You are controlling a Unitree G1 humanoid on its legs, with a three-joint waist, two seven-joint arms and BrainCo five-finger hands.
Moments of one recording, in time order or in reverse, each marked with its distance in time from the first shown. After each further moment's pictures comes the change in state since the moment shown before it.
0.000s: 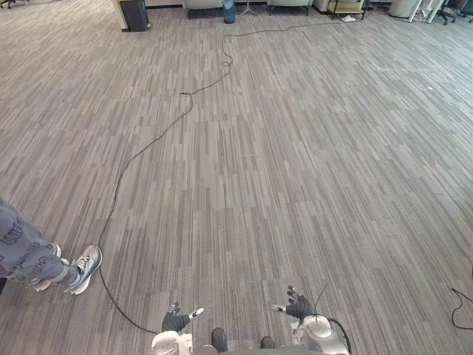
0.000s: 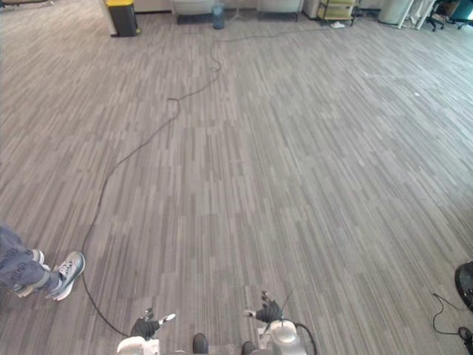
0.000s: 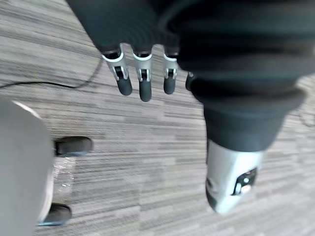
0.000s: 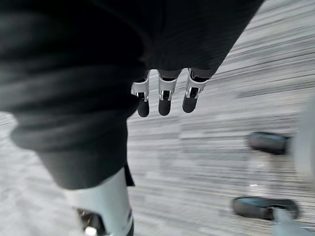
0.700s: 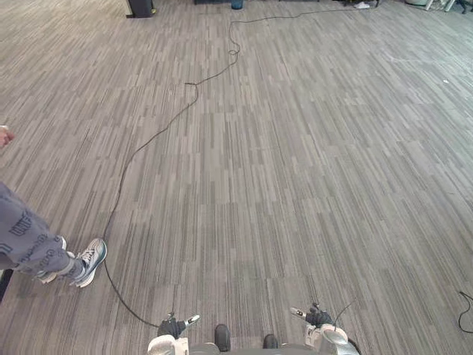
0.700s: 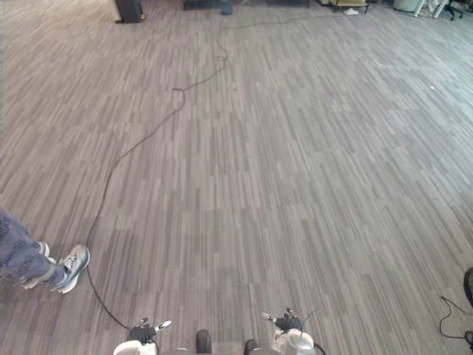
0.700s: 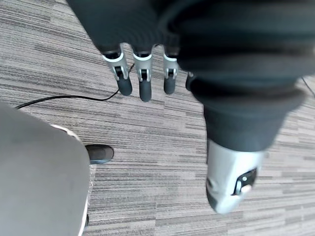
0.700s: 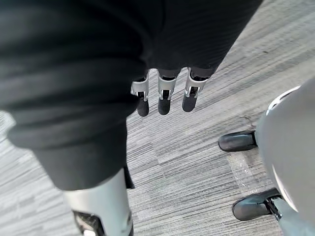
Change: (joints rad) left arm -0.046 0.009 0.039 0.082 -0.008 0.011 -0.007; right arm -0.034 0.004 -0.289 0.105 0.129 0.026 -0.019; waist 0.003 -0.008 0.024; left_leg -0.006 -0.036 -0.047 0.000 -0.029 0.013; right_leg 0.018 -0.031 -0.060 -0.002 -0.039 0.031
